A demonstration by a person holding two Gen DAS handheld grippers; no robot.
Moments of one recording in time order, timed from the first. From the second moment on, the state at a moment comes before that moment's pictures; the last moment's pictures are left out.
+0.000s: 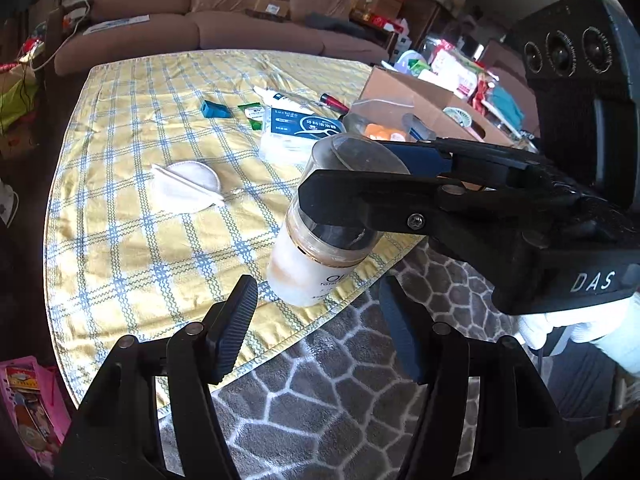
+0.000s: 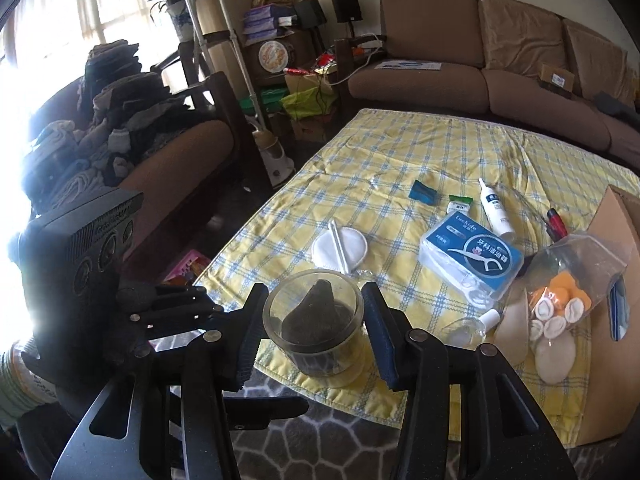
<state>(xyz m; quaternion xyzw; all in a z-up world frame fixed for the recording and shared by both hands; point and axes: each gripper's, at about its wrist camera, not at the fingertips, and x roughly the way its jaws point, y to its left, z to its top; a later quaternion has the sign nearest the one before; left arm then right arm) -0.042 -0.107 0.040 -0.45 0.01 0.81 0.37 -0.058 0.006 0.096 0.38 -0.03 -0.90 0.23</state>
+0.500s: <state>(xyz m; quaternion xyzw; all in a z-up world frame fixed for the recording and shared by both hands) -0.047 -0.114 0.043 -0.45 -0.01 0.81 0.37 -0.063 0.041 0.140 0.38 -0.13 -0.89 0.21</state>
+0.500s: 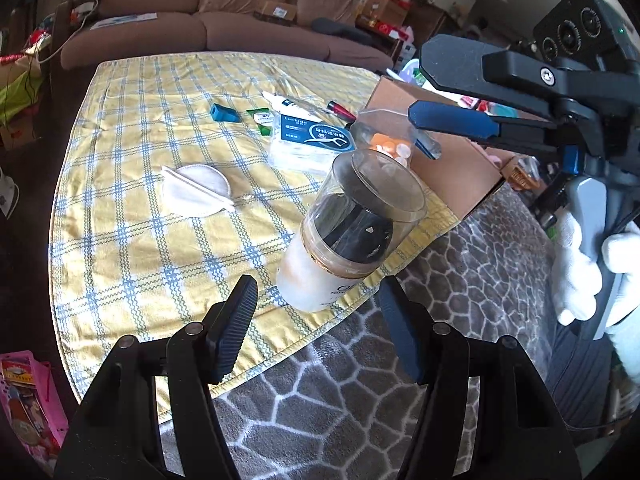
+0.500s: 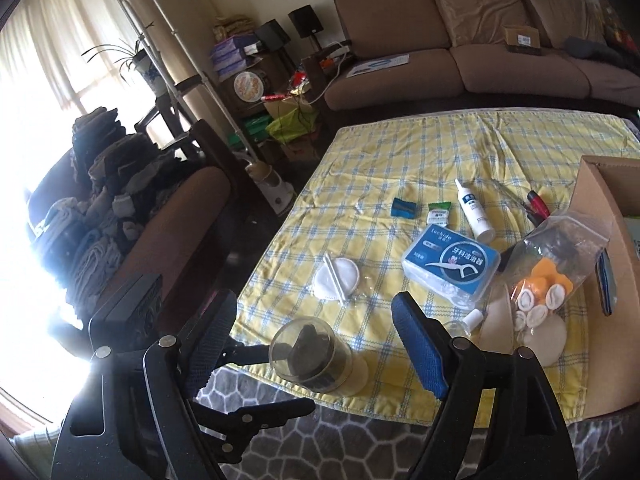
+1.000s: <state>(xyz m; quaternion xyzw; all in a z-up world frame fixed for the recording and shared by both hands) -0.040 -0.101 0.048 -0.43 0.01 0.82 0.37 -0.063 0.053 0.116 0.40 -0.19 -0.87 0.22</state>
